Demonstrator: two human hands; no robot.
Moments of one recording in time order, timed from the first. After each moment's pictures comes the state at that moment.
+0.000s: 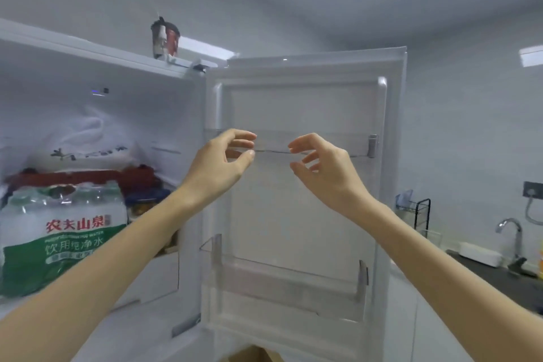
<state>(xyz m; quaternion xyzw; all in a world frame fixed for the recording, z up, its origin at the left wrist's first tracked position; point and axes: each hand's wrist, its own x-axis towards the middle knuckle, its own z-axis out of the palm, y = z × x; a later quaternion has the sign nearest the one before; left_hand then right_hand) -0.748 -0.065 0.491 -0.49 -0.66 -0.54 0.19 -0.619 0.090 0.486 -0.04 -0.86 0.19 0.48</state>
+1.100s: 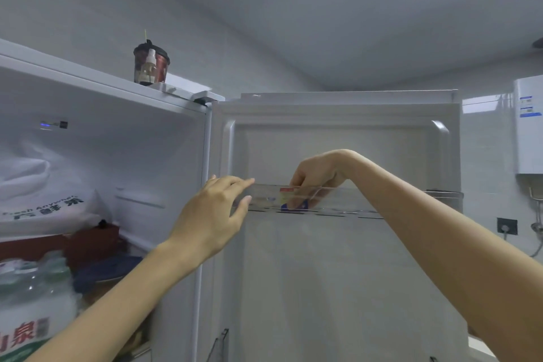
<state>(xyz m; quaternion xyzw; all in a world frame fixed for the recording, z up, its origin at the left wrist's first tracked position) -0.941 -0.013 0.504 -0.55 -0.68 -0.36 0.34 -0.805 0.149 0.614 -0.25 -0.94 0.23 0.01</state>
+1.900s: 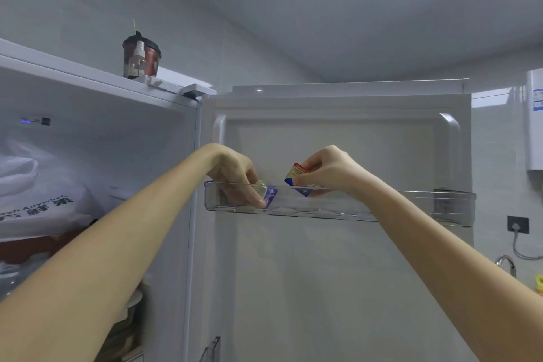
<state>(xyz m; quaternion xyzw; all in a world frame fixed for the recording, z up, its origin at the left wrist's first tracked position) -0.960 0.057 0.615 -0.58 -0.80 -0.11 -0.12 -0.784 0.168 0.589 -0.24 -0.88 0.17 0.36</state>
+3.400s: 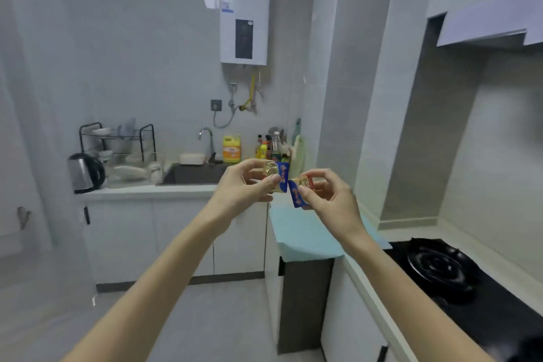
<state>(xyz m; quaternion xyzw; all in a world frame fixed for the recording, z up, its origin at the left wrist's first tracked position) -0.369 0.131 0.360 -0.69 -0.35 -0.47 -0.42 -0.191 0.097 0.328 -0.50 -0.59 0.19 0.60</state>
